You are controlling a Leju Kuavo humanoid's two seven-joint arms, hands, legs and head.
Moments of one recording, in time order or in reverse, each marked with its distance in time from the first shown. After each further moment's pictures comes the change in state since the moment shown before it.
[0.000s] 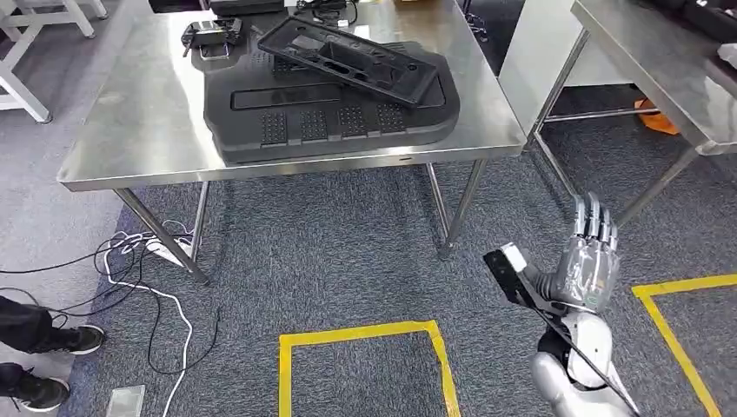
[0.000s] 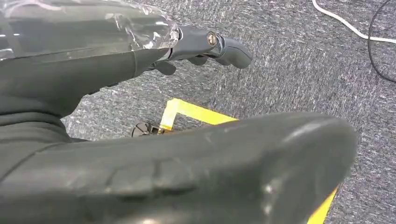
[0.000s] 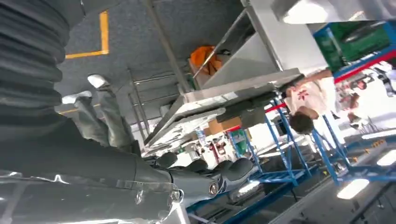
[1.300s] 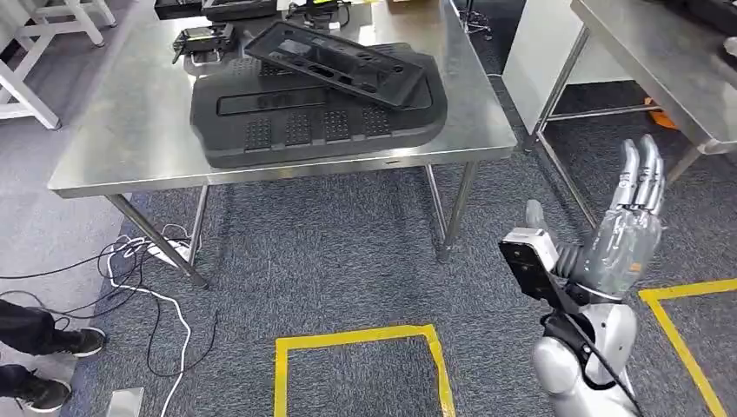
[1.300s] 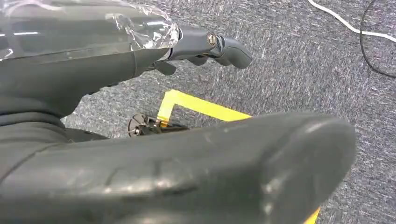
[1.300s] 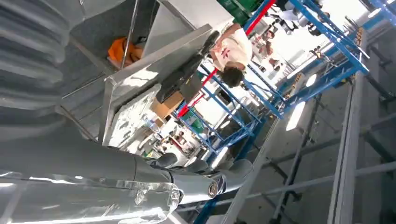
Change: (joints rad) left arm -0.004 0.000 -0.002 0.001 0.000 0.000 -0.005; right arm -0.043 0.105 -0.020 -0.331 -0.034 -0.006 -0.167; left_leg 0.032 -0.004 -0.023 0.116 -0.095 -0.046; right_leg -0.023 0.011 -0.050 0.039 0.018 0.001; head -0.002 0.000
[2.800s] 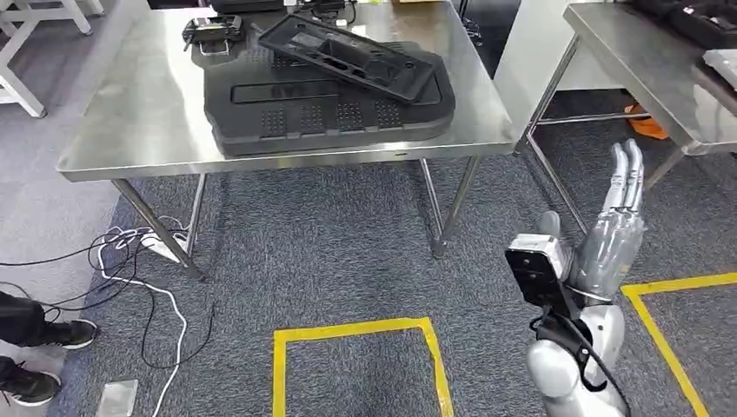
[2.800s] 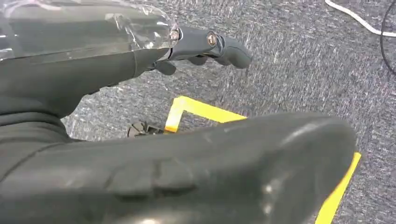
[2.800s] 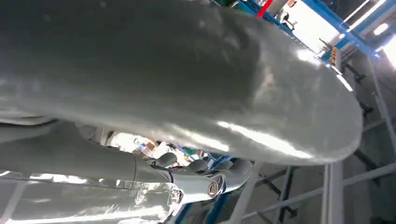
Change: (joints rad) left arm 0.003 0.001 -0.006 0.000 0.000 0.001 0.000; right arm 0.018 0.026 0.012 -0.008 -0.172 0.000 -0.087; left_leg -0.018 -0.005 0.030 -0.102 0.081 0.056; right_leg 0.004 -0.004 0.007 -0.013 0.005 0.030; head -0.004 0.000
